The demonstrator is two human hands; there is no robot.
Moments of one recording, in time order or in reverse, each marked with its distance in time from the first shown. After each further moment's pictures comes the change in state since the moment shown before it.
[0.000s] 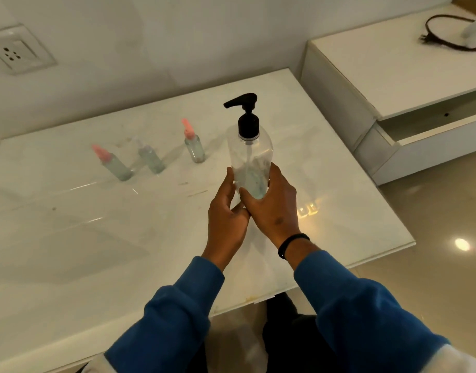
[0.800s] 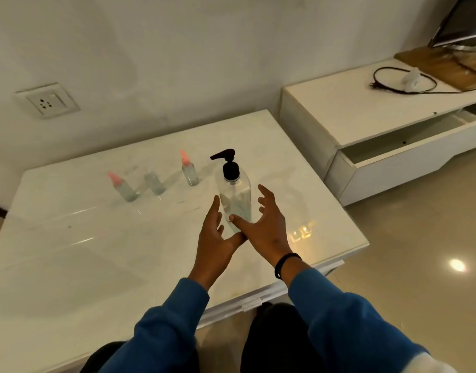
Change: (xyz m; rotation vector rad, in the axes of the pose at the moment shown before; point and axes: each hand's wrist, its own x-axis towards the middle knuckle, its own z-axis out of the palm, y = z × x) left_hand -0.057 0.030 -0.015 0.068 -0.115 0.012; right_hand -0.047 -0.020 -0.052 0.179 -0.097 0.129
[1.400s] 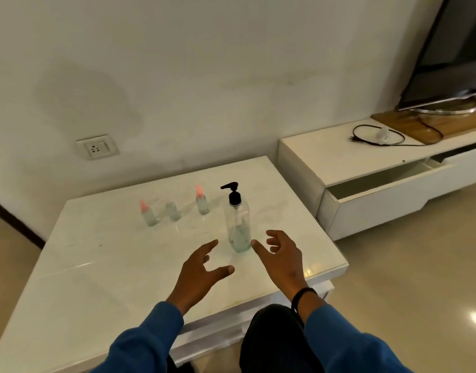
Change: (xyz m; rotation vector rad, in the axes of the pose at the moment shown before) left_hand -0.073 0.026 -0.065 0.238 -0.058 -0.051; right_hand -0.086 -0.045 -0.058 -0.006 0.060 0.043
